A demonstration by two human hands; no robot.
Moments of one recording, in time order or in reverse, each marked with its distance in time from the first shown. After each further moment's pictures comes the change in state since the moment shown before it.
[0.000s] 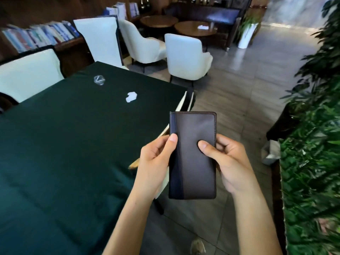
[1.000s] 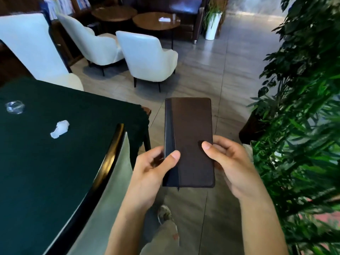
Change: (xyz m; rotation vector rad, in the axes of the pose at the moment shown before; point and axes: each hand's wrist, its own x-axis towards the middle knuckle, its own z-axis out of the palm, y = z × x) left_hand 0.251 -0.080 0.191 -0.026 -0.234 -0.187; right_hand 0.228 -0.072 -0.220 -0.078 0.160 0.083
